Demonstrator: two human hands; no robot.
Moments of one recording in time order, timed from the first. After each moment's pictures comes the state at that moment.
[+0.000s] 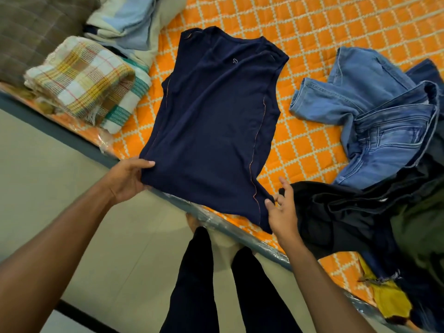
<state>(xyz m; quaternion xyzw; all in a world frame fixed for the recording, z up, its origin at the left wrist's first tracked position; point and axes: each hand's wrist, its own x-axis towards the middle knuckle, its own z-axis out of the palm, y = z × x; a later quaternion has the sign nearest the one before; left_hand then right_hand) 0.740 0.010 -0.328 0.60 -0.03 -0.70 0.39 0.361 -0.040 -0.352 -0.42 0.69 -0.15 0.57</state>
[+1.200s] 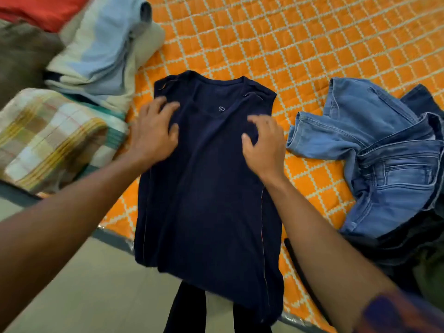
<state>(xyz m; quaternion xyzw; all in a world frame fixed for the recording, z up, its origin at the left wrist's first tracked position) 0.749 -0.211 -0.370 0.77 -0.60 -0.18 0.12 0.489 -0.264 -0.370 -0.73 0.61 -0.18 0.24</state>
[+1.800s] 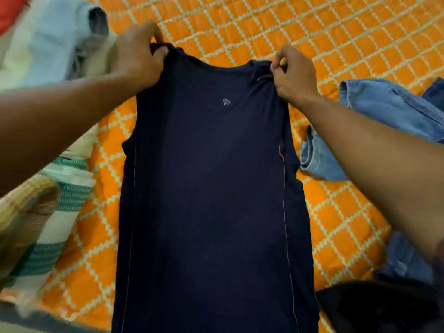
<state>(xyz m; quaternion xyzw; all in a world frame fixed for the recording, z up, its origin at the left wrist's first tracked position) 0.797 -0.421 -0.387 0.78 -0.57 -0.14 0.21 0.486 -0.486 -0.400 -0.74 0.62 -0.18 0.21</state>
